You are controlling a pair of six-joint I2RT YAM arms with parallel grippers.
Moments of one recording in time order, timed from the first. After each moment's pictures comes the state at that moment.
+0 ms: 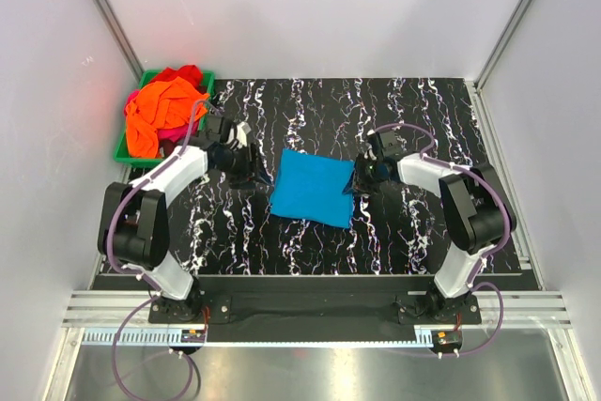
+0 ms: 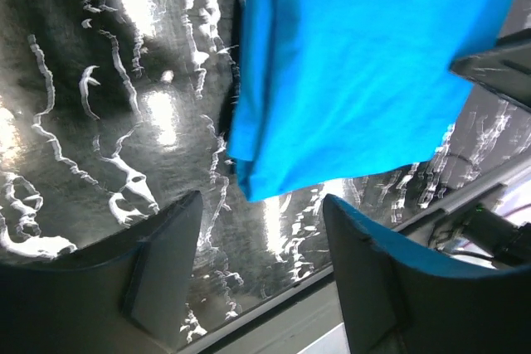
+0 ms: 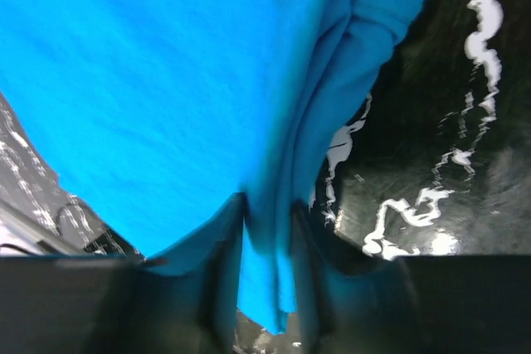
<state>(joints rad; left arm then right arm) -0.23 1.62 1.11 -0.61 0.47 -0.40 0.35 1.77 1.00 -0.27 -0.35 0.60</state>
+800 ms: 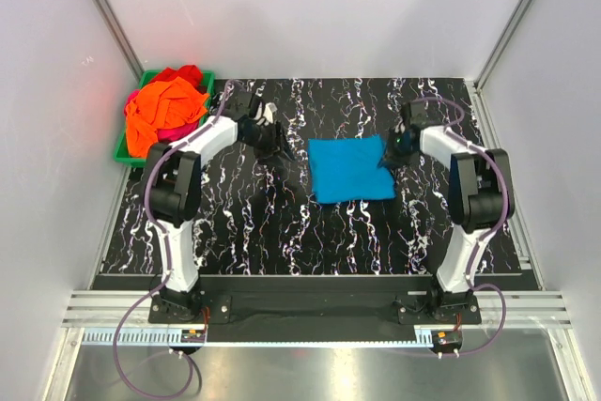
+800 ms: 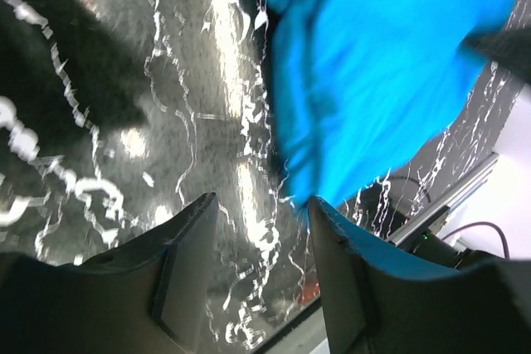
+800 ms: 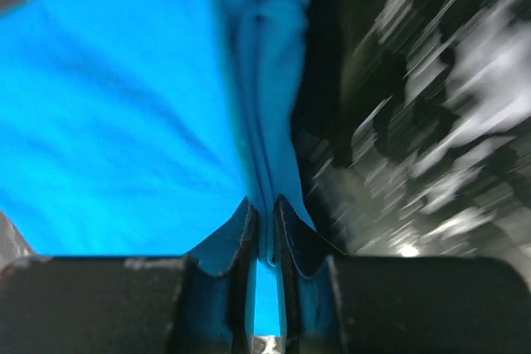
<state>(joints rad) -0.31 2.03 1.52 -0.58 0.56 -0.48 0.15 1.89 1.24 -0.45 -0.22 0.44</state>
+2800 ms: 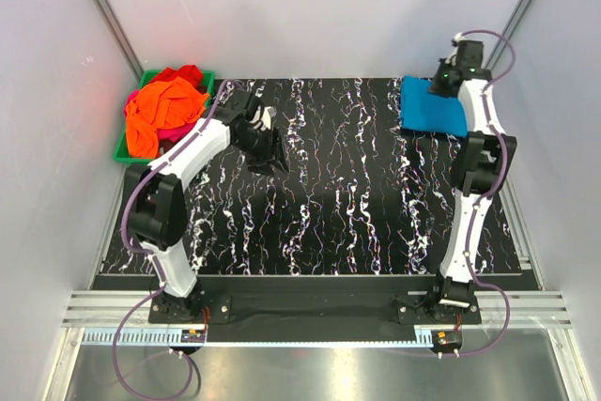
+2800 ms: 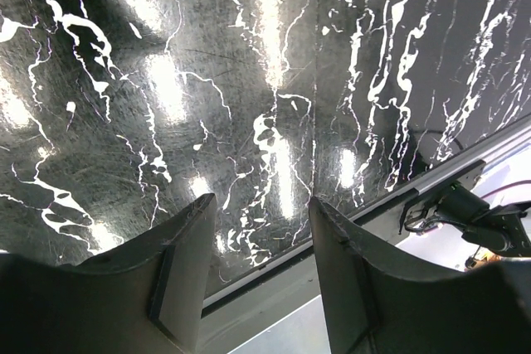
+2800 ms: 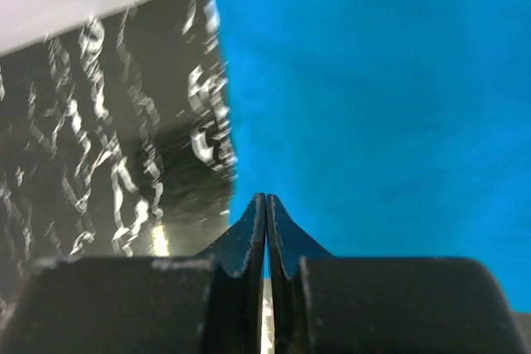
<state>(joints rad) -0.36 1.80 1.49 -0.87 0.45 -0.42 -0.17 2.42 2.30 -0.60 -0.17 0.22</state>
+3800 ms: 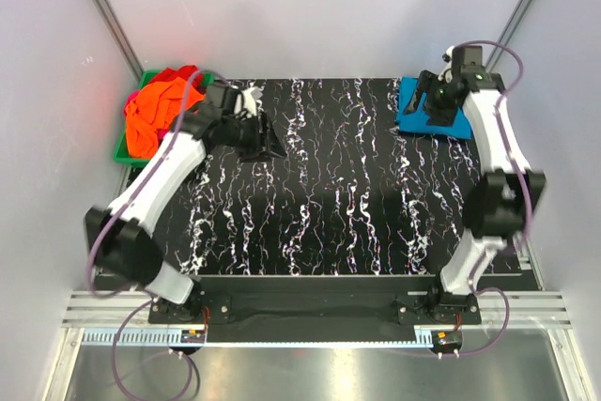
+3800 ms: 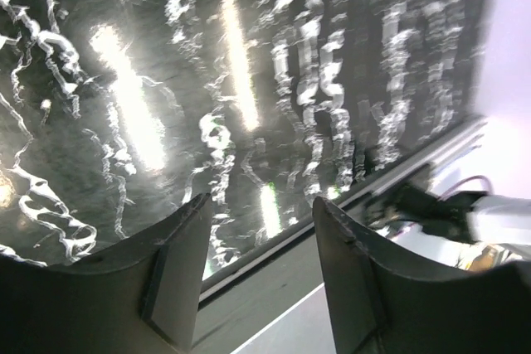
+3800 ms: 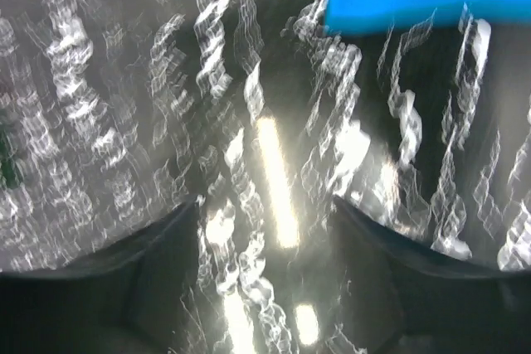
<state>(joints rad) -0.36 1.58 1.46 -0.83 0.48 -0.48 -0.05 1.97 1.90 -0.88 -0.23 0.30</state>
